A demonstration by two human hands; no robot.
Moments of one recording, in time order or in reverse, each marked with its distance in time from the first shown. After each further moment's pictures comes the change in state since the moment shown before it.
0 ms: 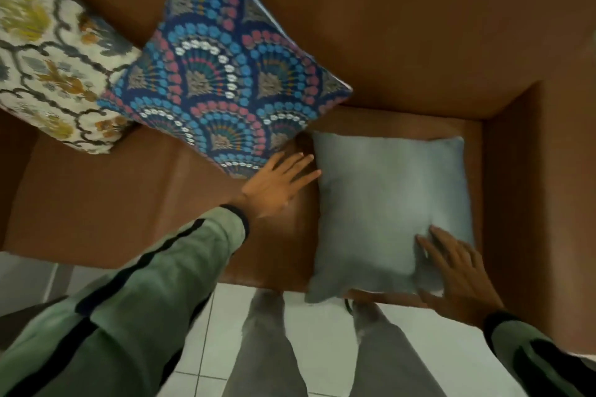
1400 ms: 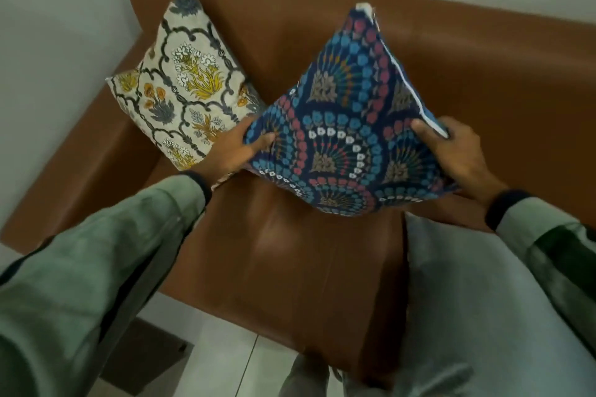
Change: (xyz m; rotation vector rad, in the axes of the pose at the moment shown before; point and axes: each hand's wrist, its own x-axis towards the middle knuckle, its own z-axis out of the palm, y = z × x) left_hand -0.157 -0.282 -0.051 -1.217 0.435 -0.768; right_hand 0.304 -0.228 -0.255 0.742 0.405 -0.021
